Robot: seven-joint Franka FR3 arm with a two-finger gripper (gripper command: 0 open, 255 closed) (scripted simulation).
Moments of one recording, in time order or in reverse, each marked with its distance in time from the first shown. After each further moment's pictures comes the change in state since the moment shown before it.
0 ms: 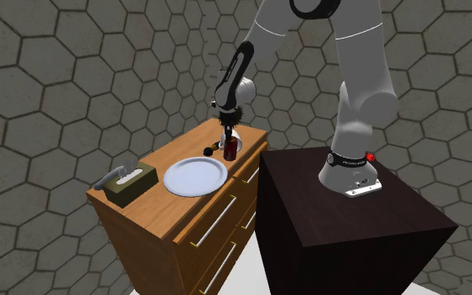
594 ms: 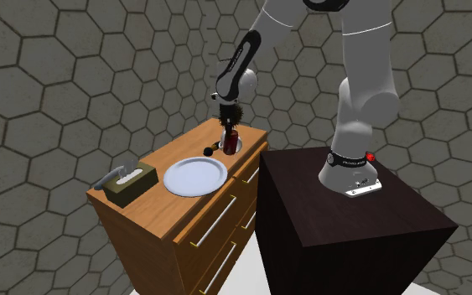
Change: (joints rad) arm 0.037 -0.095 -0.052 -0.014 -0.075 -0.076 0.052
